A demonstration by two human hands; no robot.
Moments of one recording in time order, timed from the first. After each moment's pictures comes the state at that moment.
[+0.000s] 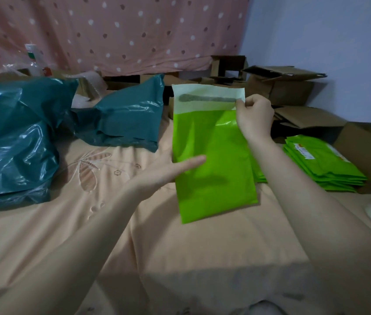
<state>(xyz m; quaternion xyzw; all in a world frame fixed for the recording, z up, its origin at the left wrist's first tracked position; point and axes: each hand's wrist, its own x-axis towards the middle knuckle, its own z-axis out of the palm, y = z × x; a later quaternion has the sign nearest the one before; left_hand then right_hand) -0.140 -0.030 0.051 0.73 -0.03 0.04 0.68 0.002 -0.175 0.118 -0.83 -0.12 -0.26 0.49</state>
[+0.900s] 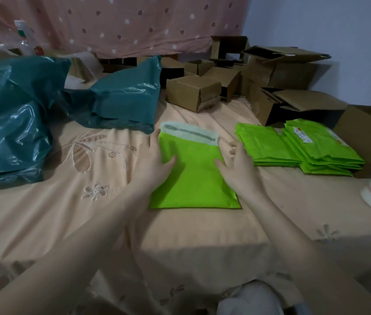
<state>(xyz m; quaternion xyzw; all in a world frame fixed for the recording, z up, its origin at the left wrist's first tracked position) -0.131 -0.029 0.000 0.89 0.14 0.25 0.36 -0.050 -0.211 -0.006 -0.91 -0.17 -0.11 0.36</state>
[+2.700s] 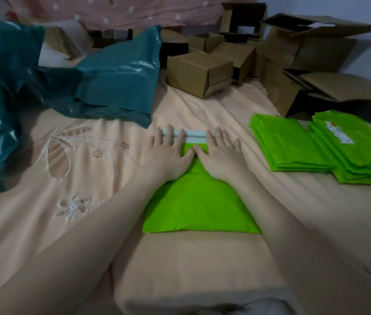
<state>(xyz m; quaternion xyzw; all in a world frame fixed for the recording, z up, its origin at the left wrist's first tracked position) -0.049 -0.015 -0.028 0.98 0.14 0.03 0.11 0.018 -0.145 -0.024 -0.96 -0.26 0.02 0.06</state>
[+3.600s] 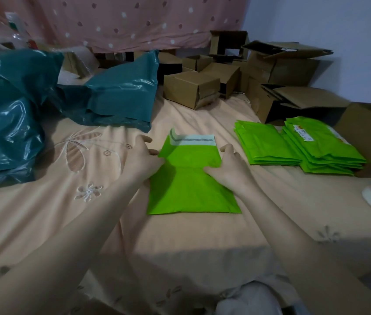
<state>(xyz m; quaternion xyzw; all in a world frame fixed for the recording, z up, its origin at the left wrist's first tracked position) -0.119 -0.013 0.002 0.81 0.27 0.16 0.51 -0.050 -0.199 0.004 -0.96 -0.16 0.00 0.24</state>
